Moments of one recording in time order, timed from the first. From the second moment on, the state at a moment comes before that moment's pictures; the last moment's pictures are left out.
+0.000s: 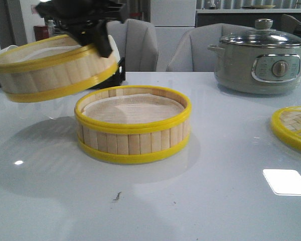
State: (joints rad) left arm -0.53 1.89 -1.71 -0.02 0.85 0.00; right arm -0.08 1.05 -0.90 0.32 0.62 0.03
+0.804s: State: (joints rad) left arm -0.77 2.03 -1.74 -0.01 0.80 0.00; right arm -0.08 1.05 -0.90 0.32 0.62 0.03
